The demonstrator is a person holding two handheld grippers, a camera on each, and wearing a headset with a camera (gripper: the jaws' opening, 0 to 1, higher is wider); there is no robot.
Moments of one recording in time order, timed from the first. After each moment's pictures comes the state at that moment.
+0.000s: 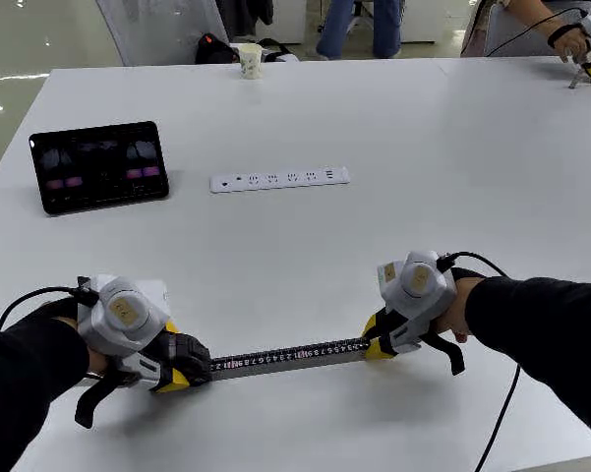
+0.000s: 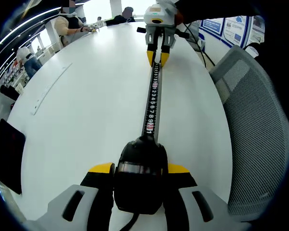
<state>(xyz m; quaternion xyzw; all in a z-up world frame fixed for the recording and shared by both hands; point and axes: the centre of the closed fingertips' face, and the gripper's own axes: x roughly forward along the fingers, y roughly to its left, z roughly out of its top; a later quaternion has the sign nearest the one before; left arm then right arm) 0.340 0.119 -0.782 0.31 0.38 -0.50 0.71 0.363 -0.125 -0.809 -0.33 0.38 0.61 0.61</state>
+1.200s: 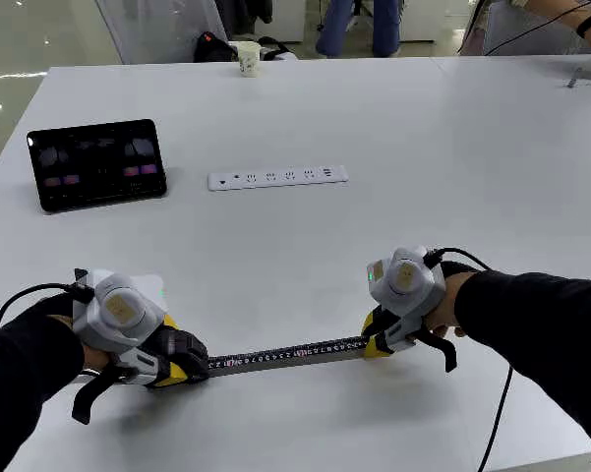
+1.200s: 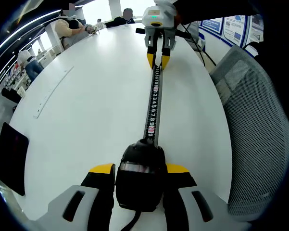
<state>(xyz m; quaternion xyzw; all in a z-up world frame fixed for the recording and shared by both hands) 0.342 0.119 -0.772 0.32 0.37 -0.50 0.72 0.361 -0.124 -0.808 -0.37 0.39 0.59 0.60</state>
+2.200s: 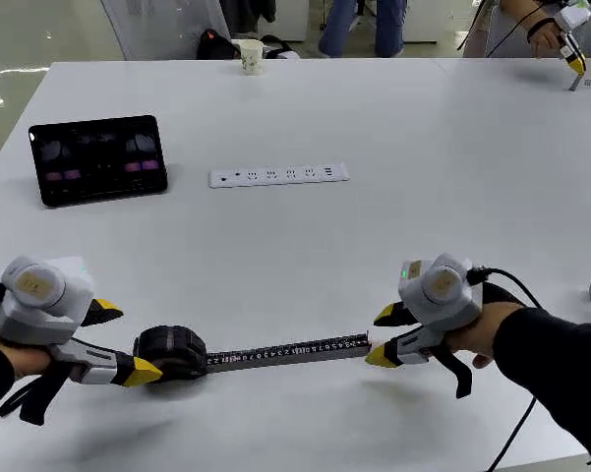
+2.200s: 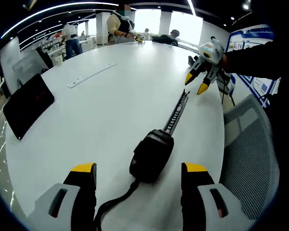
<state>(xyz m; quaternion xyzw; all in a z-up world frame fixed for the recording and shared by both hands) 0.331 0.169 -0.734 0.13 0.38 -0.38 0.83 0.348 -0.138 -0.772 -0.26 0.38 0.51 0.73</state>
